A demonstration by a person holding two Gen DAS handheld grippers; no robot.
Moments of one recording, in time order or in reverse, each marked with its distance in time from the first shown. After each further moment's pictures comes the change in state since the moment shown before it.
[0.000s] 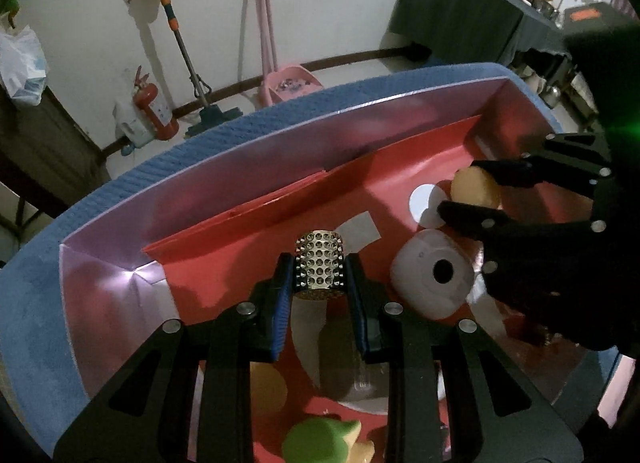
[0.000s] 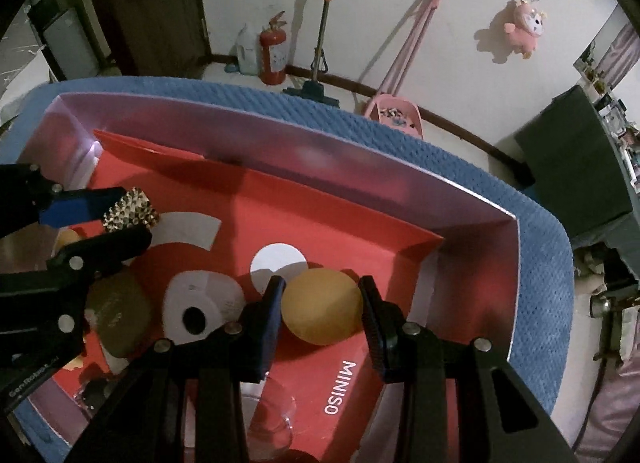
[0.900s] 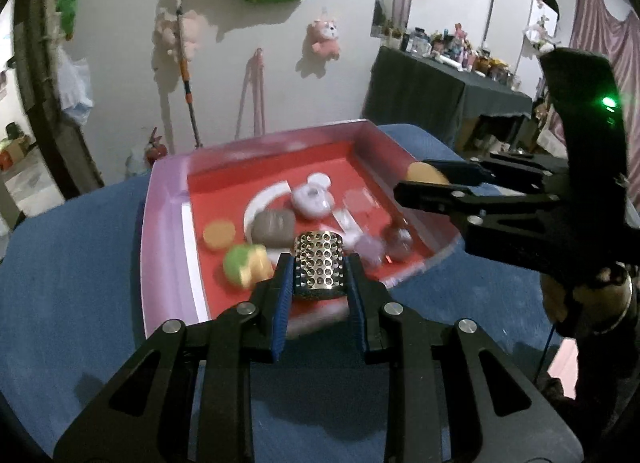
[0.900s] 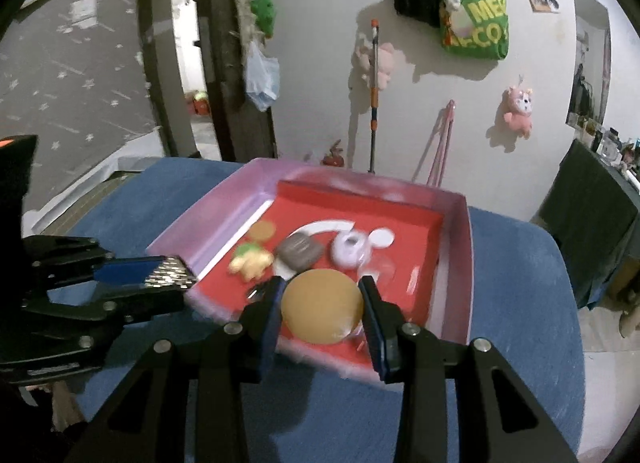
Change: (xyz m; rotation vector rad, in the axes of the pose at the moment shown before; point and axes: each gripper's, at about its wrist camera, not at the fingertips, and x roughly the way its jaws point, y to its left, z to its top) left arm -0.155 -0.051 -0.148 -0.022 -0.366 -0.048; right arm -0.140 0.033 -0.137 0.011 -0.494 0.181
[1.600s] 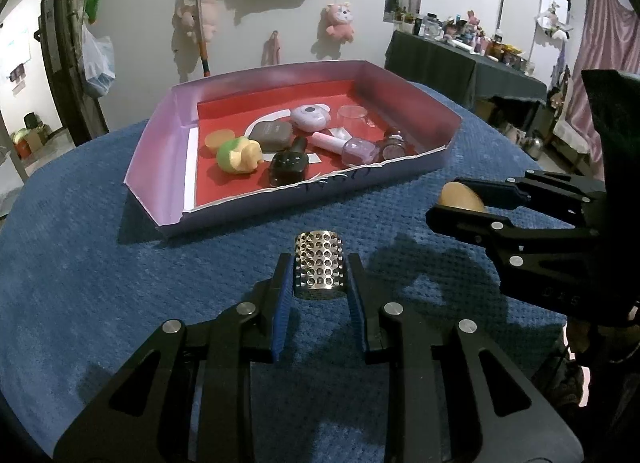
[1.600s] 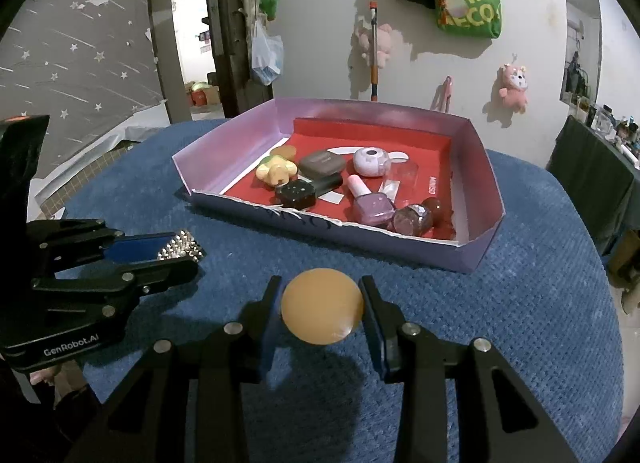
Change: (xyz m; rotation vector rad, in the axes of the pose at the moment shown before) left arm -0.016 -0.036 -0.115 -0.019 0.001 0.081; right arm -0.035 0.044 -0.106 0.008 0.000 0.013
